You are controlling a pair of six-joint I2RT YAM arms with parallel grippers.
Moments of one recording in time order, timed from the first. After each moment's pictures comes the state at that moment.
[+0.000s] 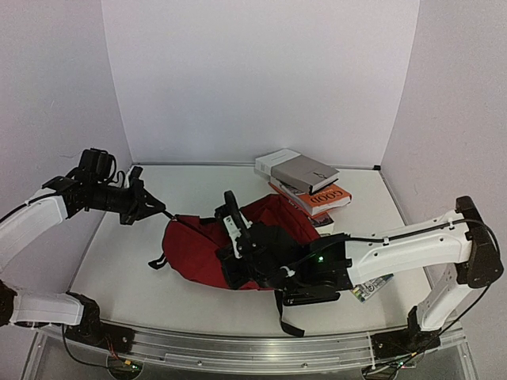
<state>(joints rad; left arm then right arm) -0.28 1.09 0.92 -0.54 0.61 -0.76 1.40 1.70 1.24 -0.08 0.48 0.42</state>
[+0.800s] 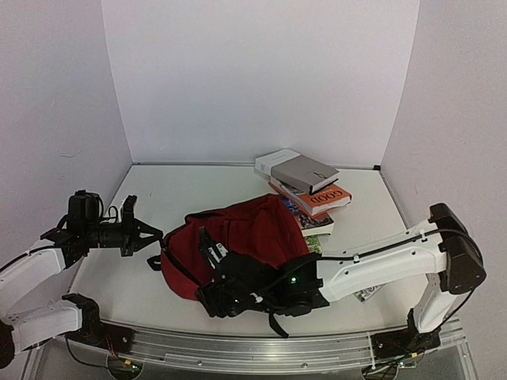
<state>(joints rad) -0.21 0.82 0.45 -0.17 0.85 -0.86 1.46 1.85 1.31 -0.18 0.36 0.58</state>
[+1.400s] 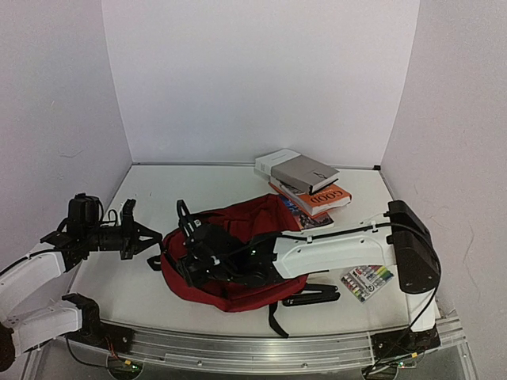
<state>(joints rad) -0.21 0.80 0.43 -0.17 0.83 -0.89 1.34 2.11 1.63 -0.21 0.30 0.52</state>
